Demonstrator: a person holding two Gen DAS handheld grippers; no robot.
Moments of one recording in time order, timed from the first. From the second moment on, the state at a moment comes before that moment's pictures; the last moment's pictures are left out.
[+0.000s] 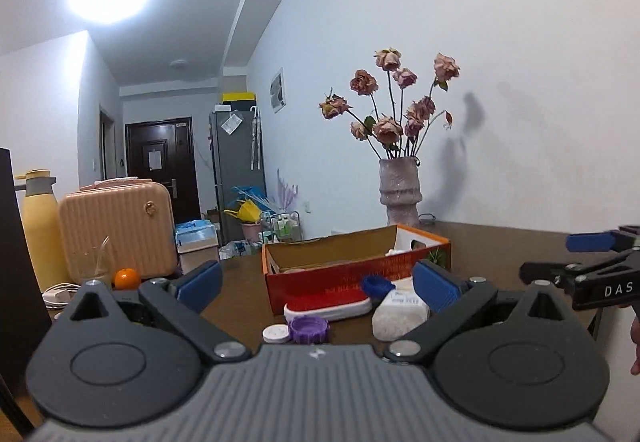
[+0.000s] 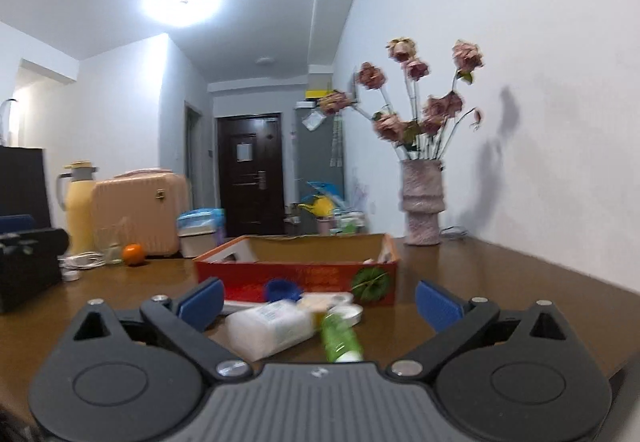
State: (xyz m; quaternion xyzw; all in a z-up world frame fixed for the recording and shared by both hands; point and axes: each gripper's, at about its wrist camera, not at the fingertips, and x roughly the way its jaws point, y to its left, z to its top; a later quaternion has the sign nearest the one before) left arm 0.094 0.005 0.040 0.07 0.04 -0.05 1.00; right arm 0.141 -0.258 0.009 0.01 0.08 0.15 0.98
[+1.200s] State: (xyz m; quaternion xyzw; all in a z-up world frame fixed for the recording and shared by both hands) left arm 0.314 0.144 -0.007 0.02 0.31 -0.11 0.94; right arm 0.328 -0.071 -0.016 -0.05 0.28 0.27 0.92
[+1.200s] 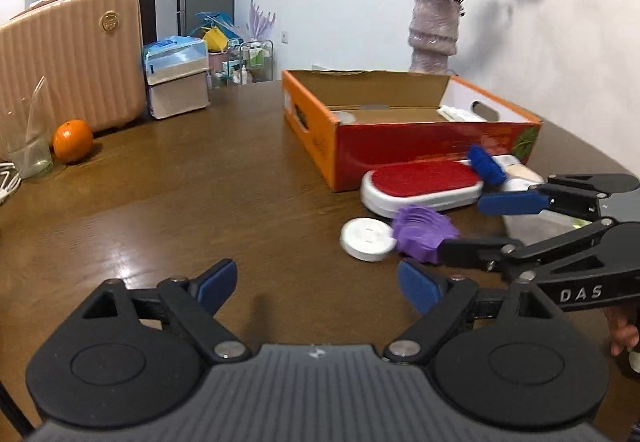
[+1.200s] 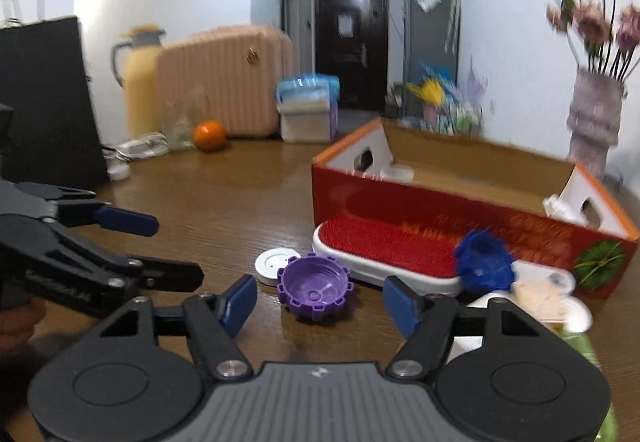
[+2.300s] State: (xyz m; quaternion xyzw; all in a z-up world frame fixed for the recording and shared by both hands) left arm 0.328 0.063 -0.002 0.03 0.30 -0.05 0.95; right arm 0.296 -0.195 0.024 0.01 0.19 0.19 0.96
